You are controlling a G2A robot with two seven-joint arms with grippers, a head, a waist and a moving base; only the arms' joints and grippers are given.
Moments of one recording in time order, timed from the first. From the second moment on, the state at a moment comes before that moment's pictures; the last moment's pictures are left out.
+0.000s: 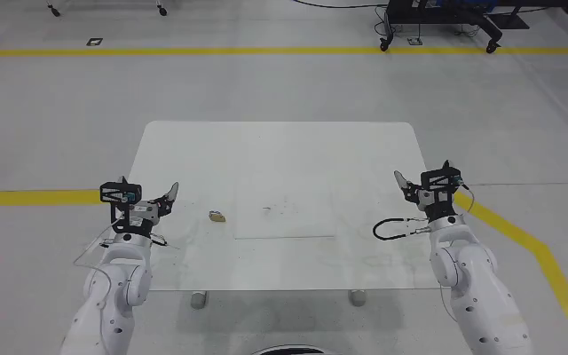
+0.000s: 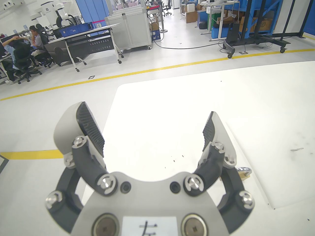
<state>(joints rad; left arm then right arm) 1.73 -1.15 -1.60 -1.80 1.33 0.00 0.00 -1.73 -1.15 1.60 -1.80 -1.33 0.00 0.00</state>
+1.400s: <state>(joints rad) 1.73 -1.15 -1.60 -1.80 1.33 0.00 0.00 -0.82 -1.36 0.68 -0.93 -1.35 -0.85 0.11</state>
